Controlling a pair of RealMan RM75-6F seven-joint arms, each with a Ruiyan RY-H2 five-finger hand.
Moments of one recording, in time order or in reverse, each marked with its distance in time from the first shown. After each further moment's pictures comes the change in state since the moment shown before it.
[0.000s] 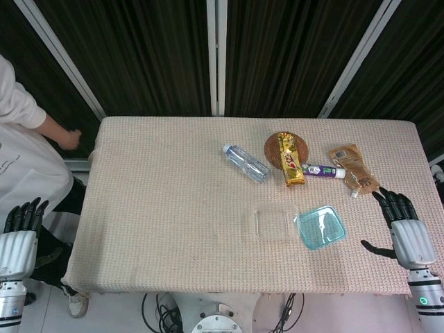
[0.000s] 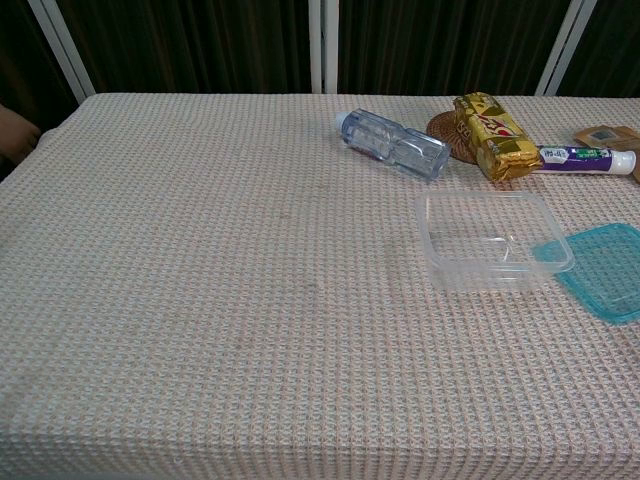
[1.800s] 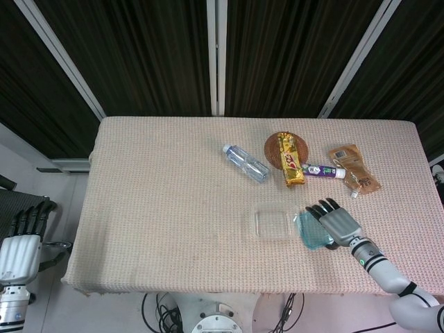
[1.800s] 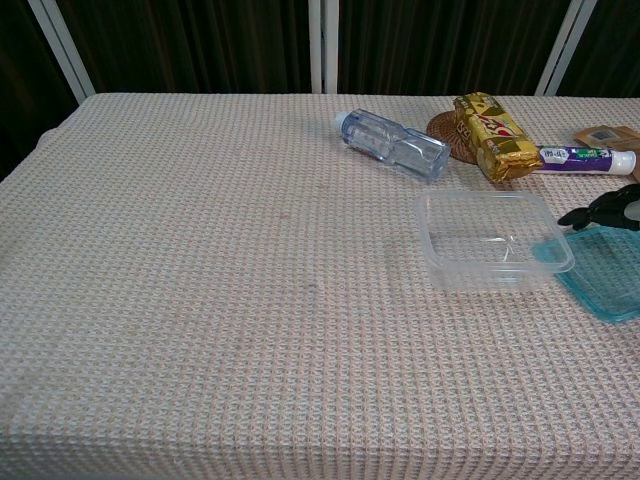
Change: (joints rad) left arm 0.017 0.006 0.021 -0.047 0.018 0.010 0.032; right arm 0.392 -0.155 -0.074 0.190 0.116 -0.642 -0.314
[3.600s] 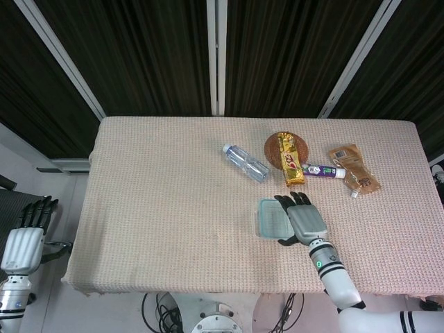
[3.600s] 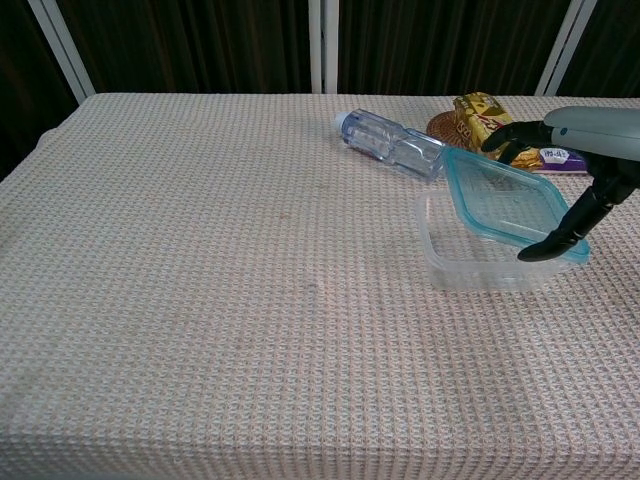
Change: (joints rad) left arm -0.052 -0.067 -0.011 0.219 0.024 -0.050 -0.229; right arm 0.115 -0.081 0.175 -0.666 0.740 0.402 -0.527
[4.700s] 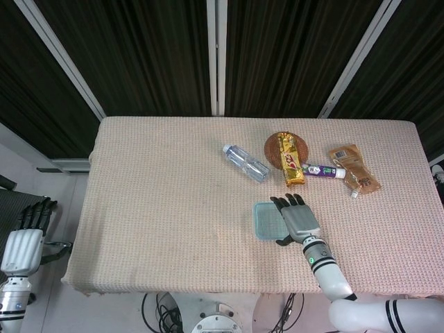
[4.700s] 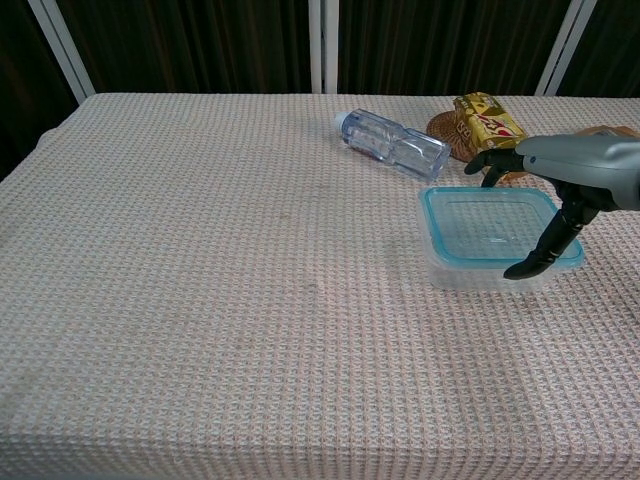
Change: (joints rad) left arm 0.005 -0.008 0.005 0.002 -0.013 0.003 0.001; right arm 0.096 -0.048 -0.065 0.092 0.061 -0.009 0.023
